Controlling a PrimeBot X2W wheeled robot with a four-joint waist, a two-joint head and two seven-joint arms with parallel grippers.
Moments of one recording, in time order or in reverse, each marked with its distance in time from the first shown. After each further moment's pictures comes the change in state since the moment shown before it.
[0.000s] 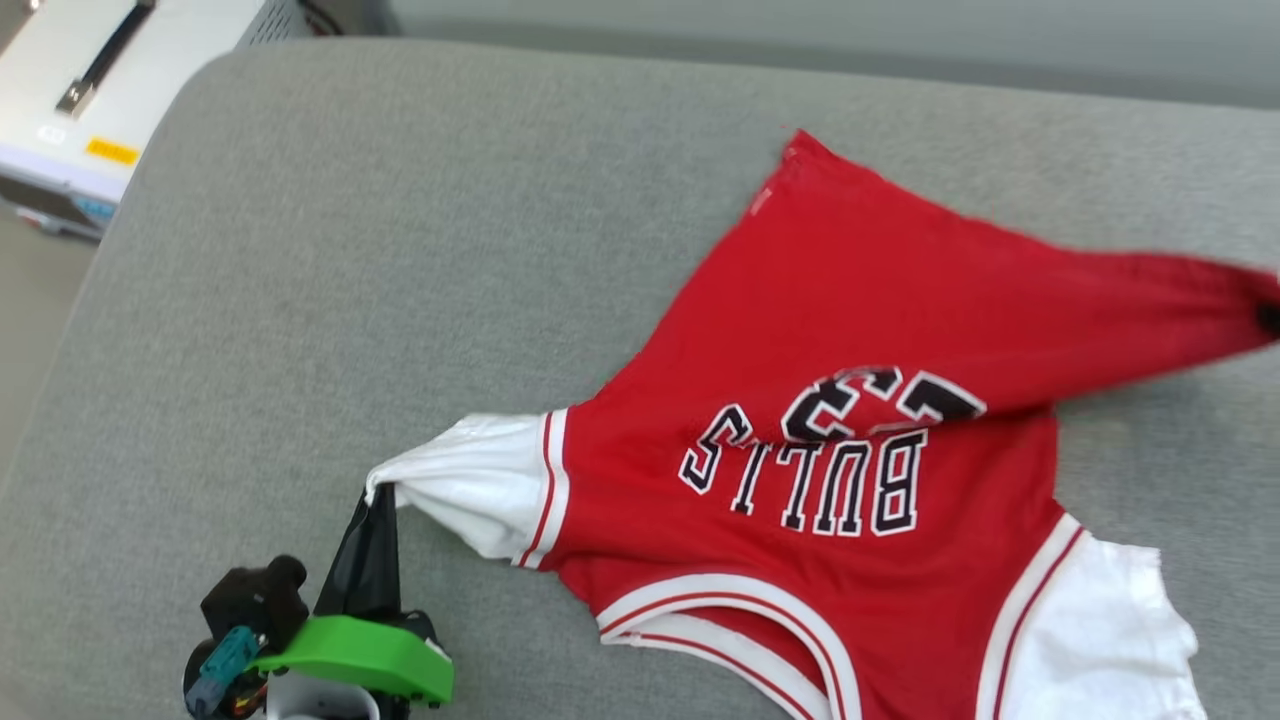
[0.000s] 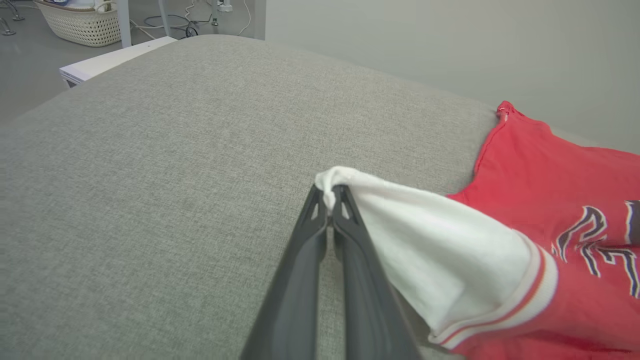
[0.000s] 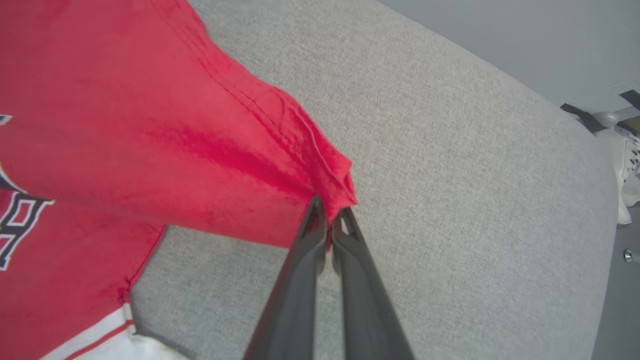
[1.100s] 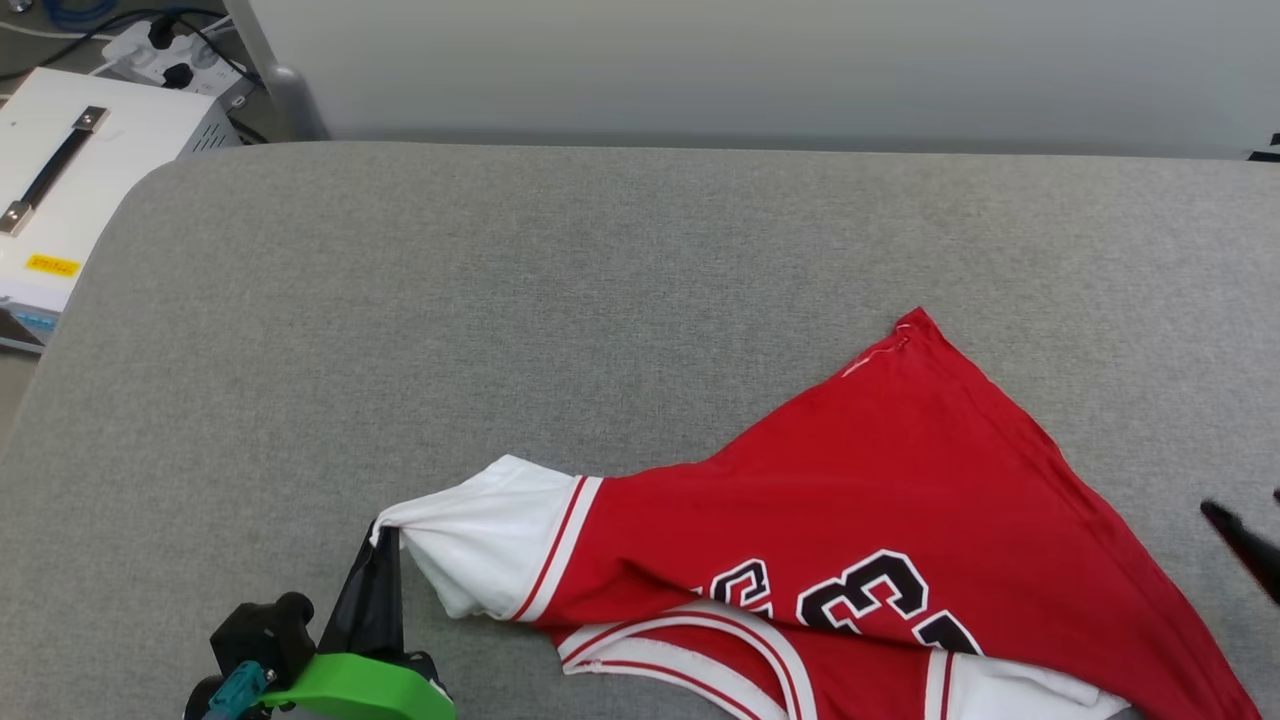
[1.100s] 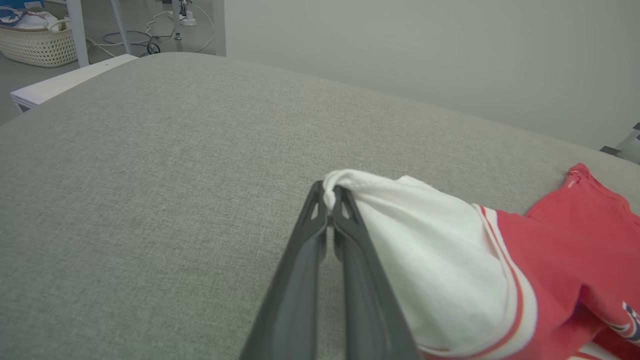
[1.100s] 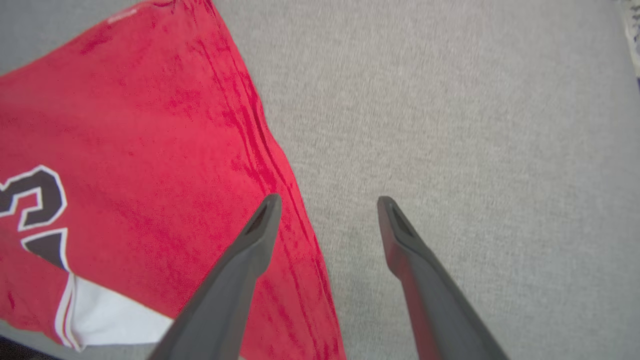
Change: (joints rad) left arm 0.075 0.022 -0.021 -0.023 -0.001 0.028 0.010; right arm 0.674 0.191 -0.517 -0.286 -0.130 0.000 -0.040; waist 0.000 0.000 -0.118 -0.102
